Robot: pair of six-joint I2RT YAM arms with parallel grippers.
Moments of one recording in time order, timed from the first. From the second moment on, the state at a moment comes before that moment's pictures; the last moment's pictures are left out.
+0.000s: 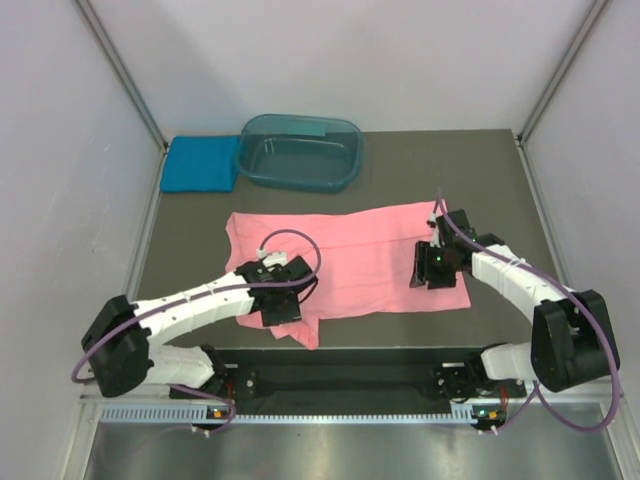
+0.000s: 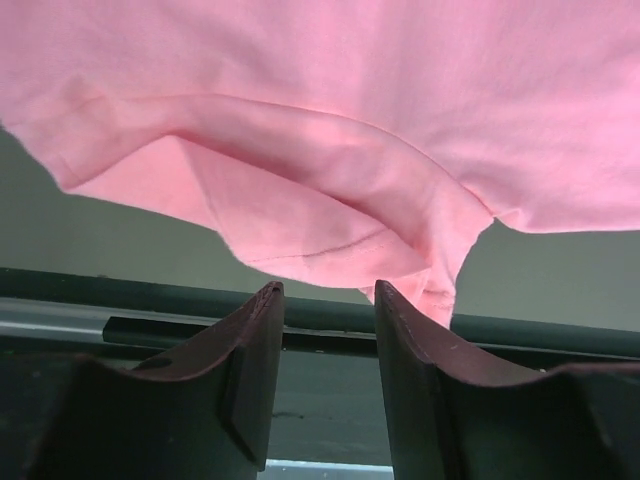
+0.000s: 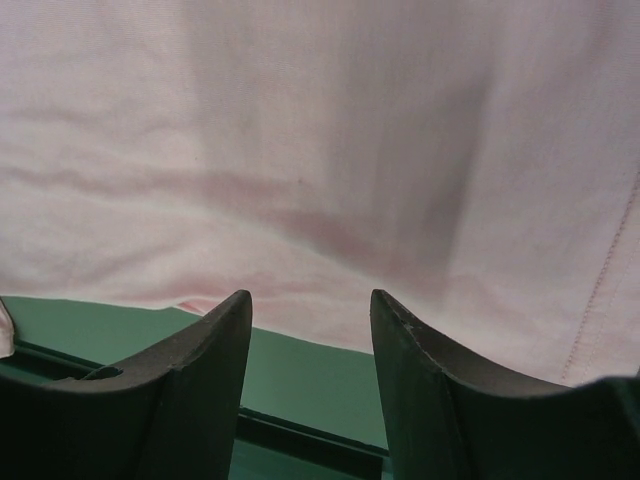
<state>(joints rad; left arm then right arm) -0.94 1.30 0.82 -0.91 -0.26 -1.10 0.28 1.31 0.74 -0.60 -0.18 0.34</state>
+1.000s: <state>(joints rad) -0.48 1.15 0.60 -0.72 -0.02 -1.02 0.26 1.33 0.74 -0.60 -0.21 0.31</state>
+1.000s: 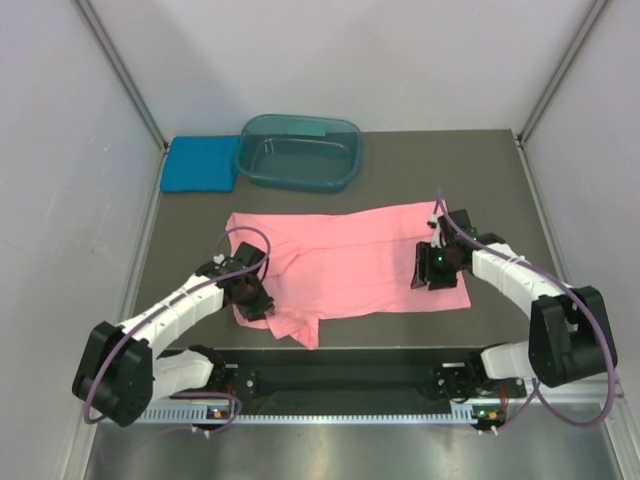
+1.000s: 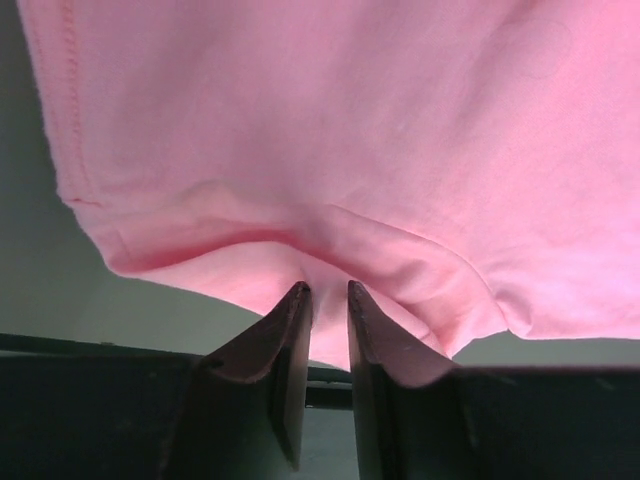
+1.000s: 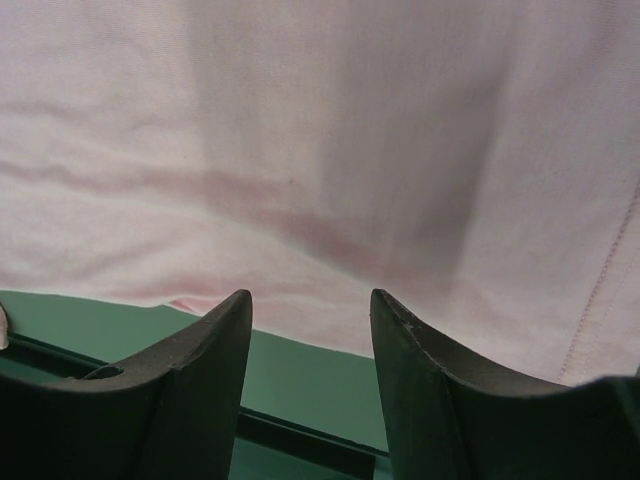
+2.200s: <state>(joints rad) -0.46 1.23 0.72 -0.72 0.07 -0.78 -0.30 1.25 0.63 -0.71 -0.13 0.50</state>
